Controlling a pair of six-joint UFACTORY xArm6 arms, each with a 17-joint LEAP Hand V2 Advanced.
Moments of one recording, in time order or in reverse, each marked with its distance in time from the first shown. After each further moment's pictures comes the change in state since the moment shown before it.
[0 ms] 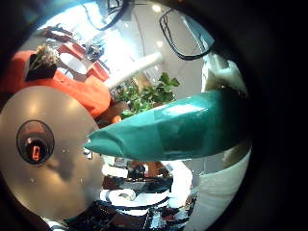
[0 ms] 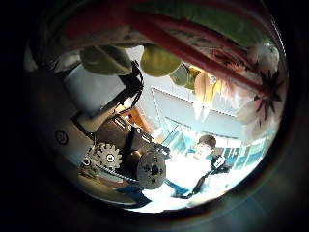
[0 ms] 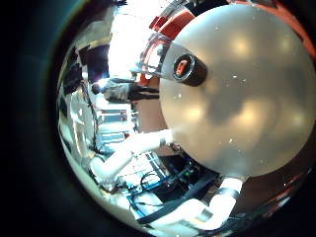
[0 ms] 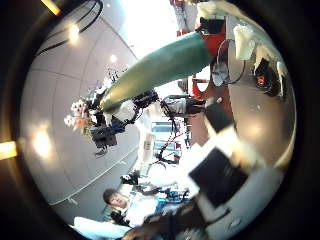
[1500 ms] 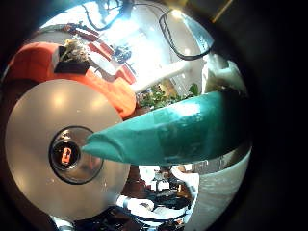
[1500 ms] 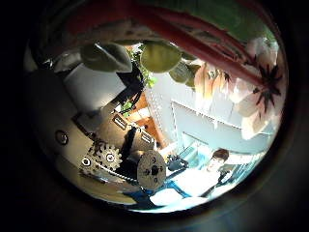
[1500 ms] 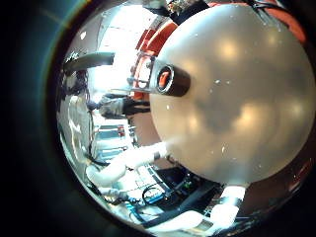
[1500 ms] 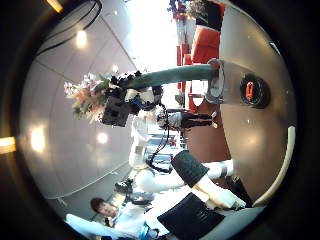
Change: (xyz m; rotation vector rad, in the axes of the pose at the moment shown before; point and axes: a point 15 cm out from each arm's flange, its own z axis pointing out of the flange) left arm -0.128 -0.034 -0.028 0.064 -0.234 -0.154; right arm 0.037 -0.007 -0.012 0.150 0.054 0.037
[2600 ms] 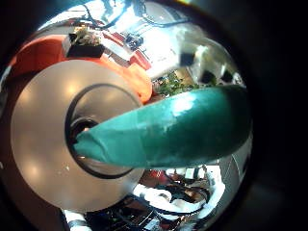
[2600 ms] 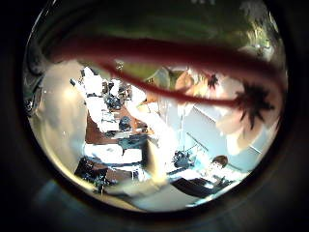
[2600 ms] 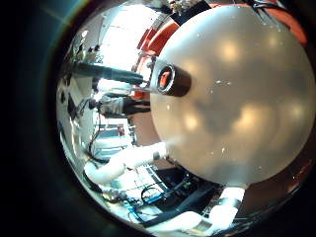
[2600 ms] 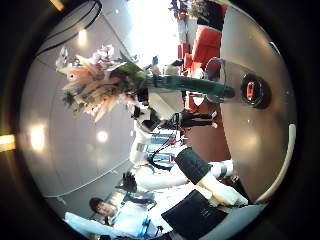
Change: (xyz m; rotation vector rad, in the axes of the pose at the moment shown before) left arm -0.094 0.030 0.001 -0.094 -0.130 -0.143; right arm -0.001 0.001 0.001 -0.003 -0.003 -0.010
